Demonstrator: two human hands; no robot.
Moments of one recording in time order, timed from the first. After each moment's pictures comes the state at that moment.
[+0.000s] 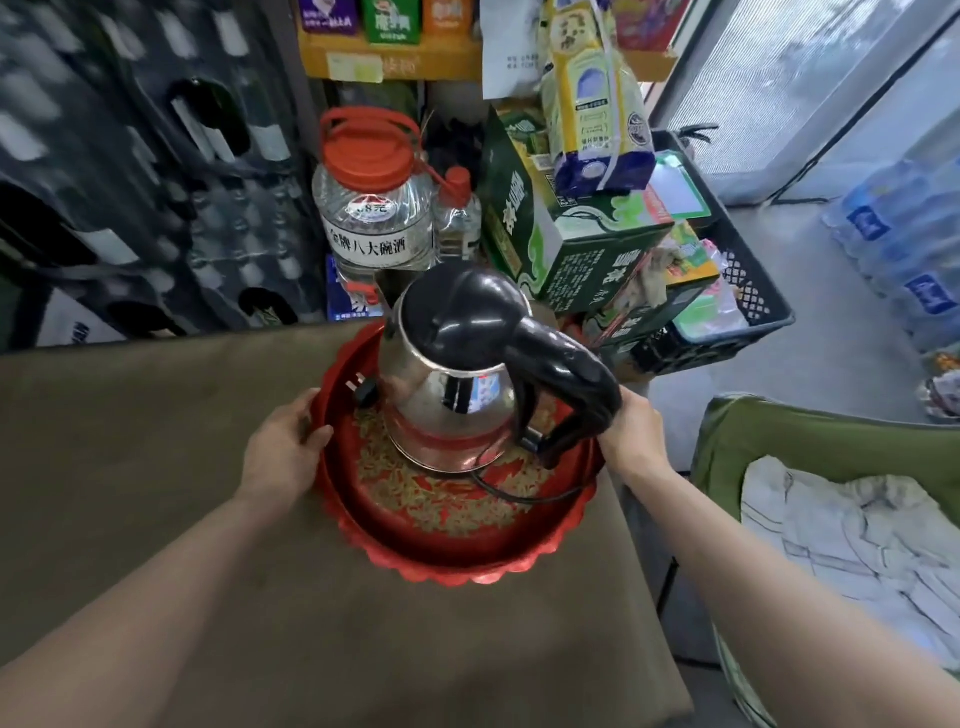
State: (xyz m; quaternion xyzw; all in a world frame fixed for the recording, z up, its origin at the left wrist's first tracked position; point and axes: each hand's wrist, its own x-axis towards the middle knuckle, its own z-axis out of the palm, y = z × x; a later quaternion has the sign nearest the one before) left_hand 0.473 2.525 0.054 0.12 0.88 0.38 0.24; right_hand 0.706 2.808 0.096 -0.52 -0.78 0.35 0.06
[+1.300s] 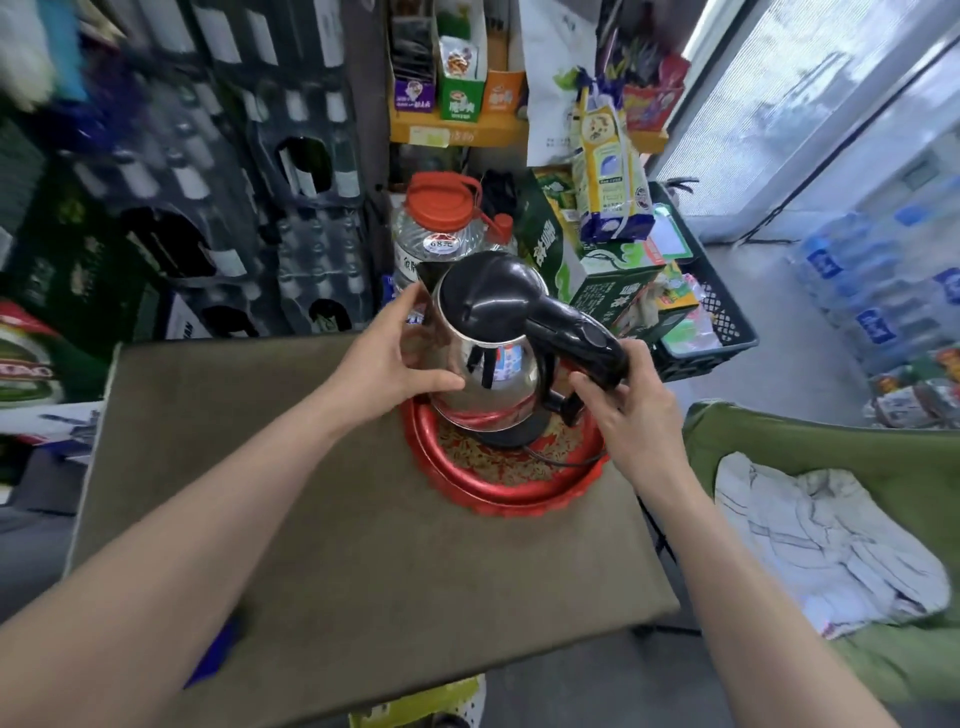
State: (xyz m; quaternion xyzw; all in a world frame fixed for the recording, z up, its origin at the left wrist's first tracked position) left_hand 0.469 2.494 0.251 0.35 0.73 0.49 0.31; right_hand 0.693 2.649 0.284 -0.39 -0.82 0.38 0.19
